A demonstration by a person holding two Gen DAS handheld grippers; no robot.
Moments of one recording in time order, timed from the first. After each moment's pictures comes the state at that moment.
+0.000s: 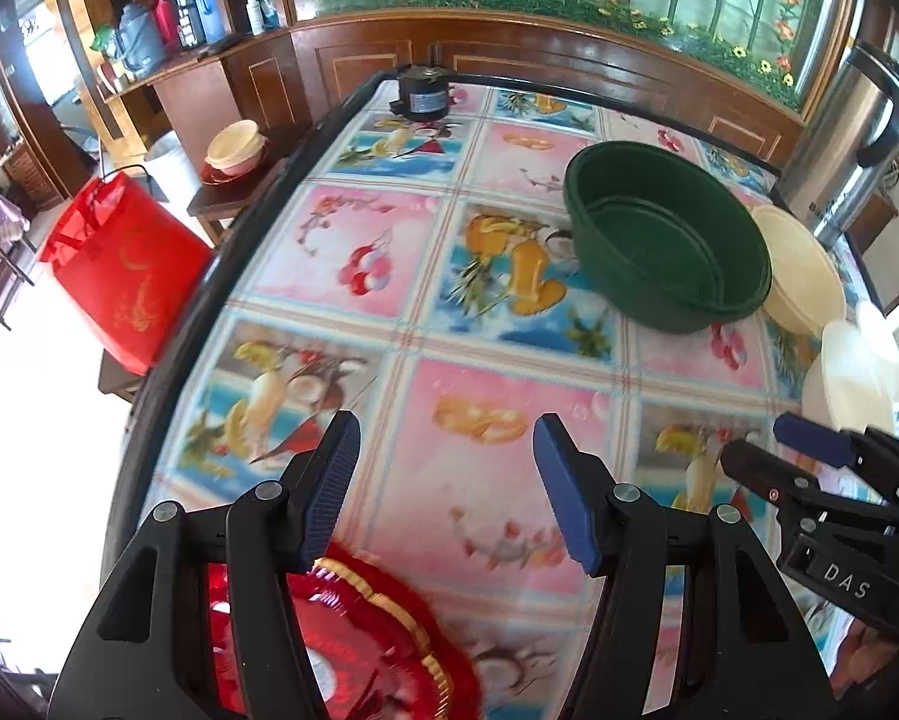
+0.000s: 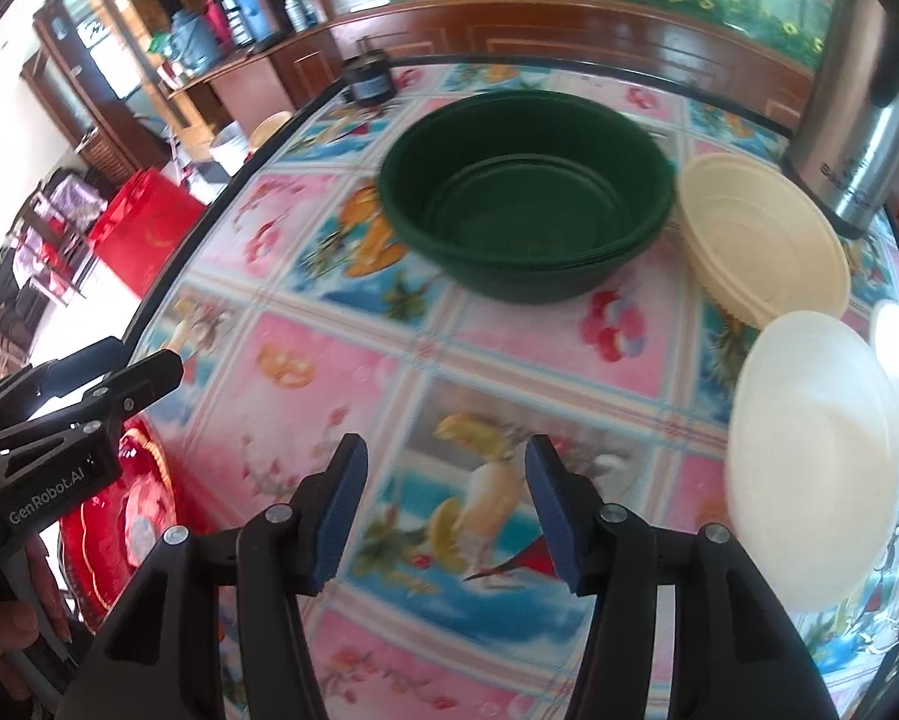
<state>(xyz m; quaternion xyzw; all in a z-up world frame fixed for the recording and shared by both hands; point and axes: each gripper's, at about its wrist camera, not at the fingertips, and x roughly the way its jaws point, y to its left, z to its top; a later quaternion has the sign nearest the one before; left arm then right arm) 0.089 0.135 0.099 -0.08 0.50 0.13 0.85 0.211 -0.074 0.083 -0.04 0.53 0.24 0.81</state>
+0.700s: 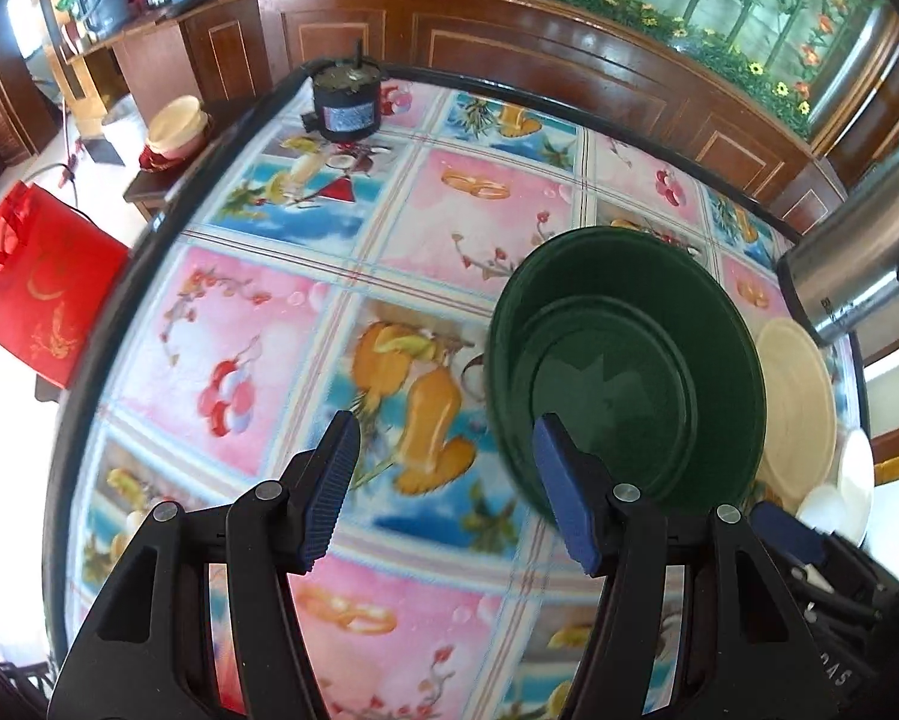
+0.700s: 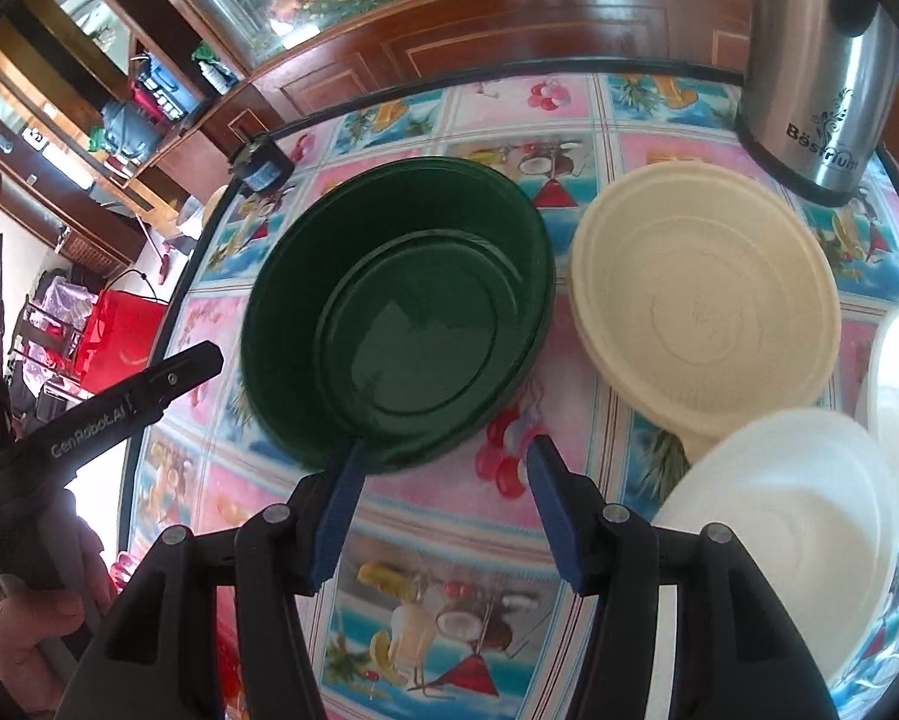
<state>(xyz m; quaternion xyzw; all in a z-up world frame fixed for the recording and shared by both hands) 0.226 0.133 0.089 -0.14 0.53 0.11 0.83 0.308 -0.113 0.081 0.07 0.56 0.20 0.80</state>
